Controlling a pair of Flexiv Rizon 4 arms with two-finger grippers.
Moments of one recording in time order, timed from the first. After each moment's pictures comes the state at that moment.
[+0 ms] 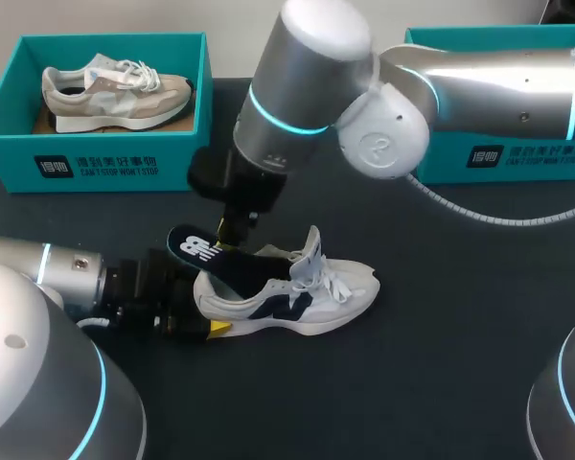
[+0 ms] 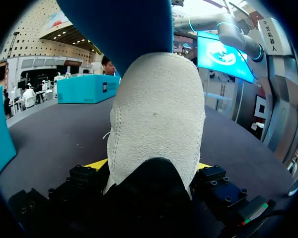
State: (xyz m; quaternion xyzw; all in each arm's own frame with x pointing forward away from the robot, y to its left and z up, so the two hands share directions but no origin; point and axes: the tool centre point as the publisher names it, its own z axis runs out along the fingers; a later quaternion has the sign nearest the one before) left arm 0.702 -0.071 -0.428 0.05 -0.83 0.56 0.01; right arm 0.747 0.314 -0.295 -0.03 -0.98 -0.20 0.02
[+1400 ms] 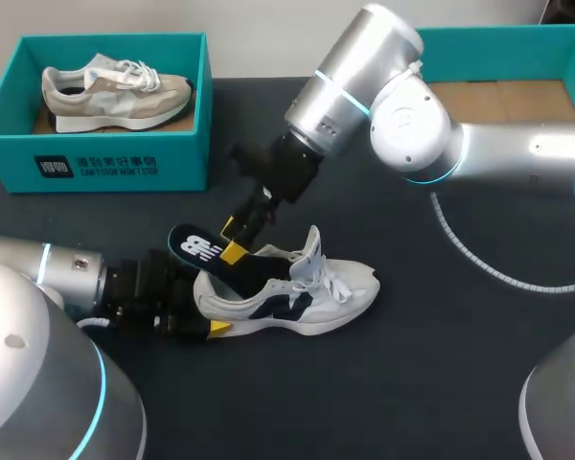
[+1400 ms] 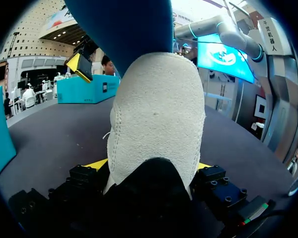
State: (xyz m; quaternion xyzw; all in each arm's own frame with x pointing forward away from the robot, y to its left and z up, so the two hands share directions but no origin) left arm 0.702 -0.071 -0.428 0.05 -0.83 0.56 0.01; right arm 0.731 0.314 -0.304 -0.04 -0.90 -0.34 0.27
